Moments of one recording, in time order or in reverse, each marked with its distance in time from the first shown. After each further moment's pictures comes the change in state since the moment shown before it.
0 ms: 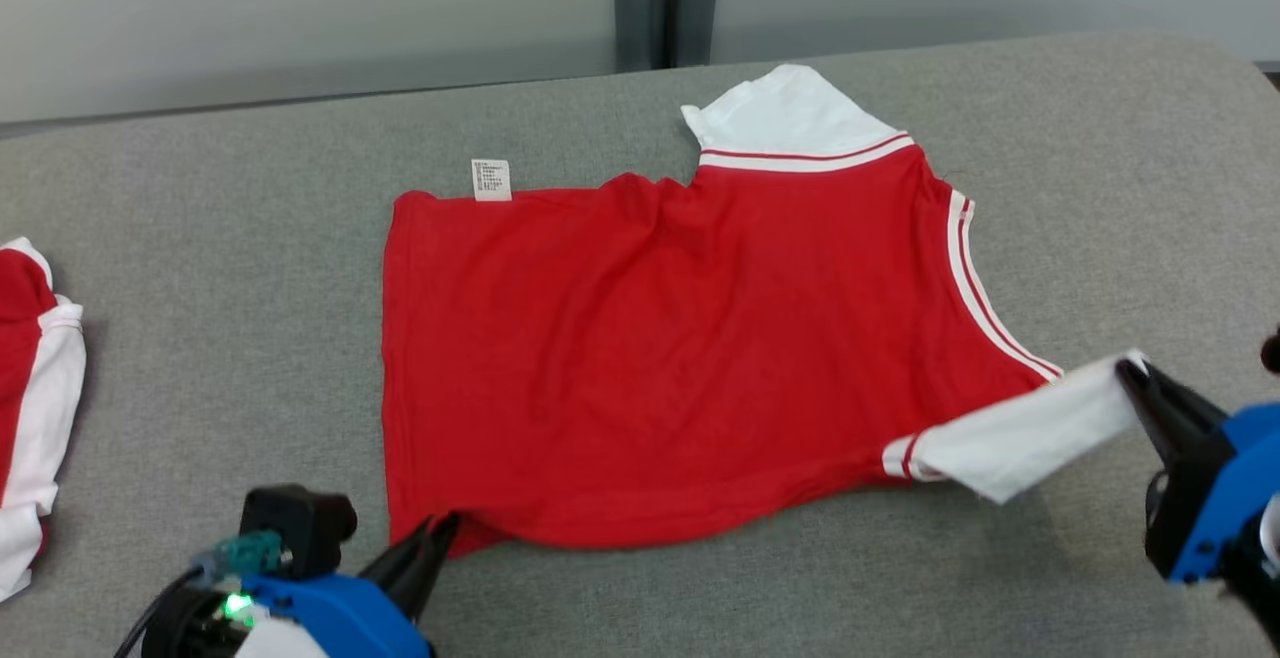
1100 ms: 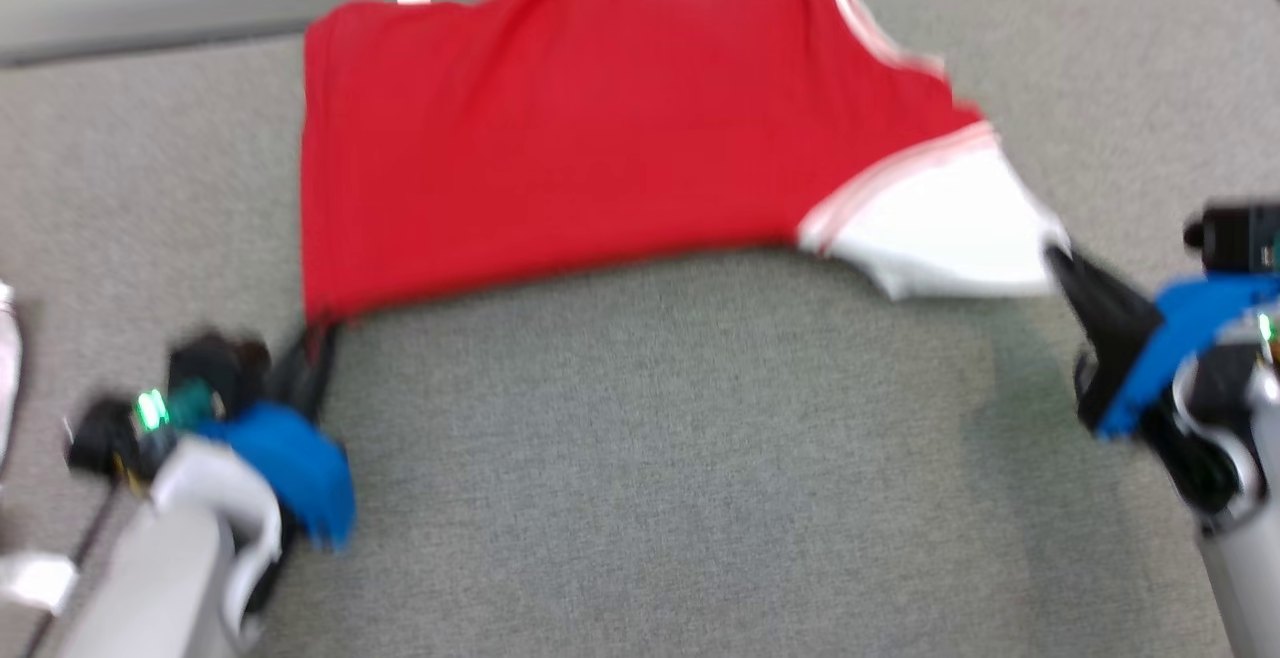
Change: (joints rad) left arm -0.507 -0.076 0.016 0.789 0.226 -0.218 -0.580; right arm -0.426 -0.176 0.285 0.723 0.209 0.000 -0.504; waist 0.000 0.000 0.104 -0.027
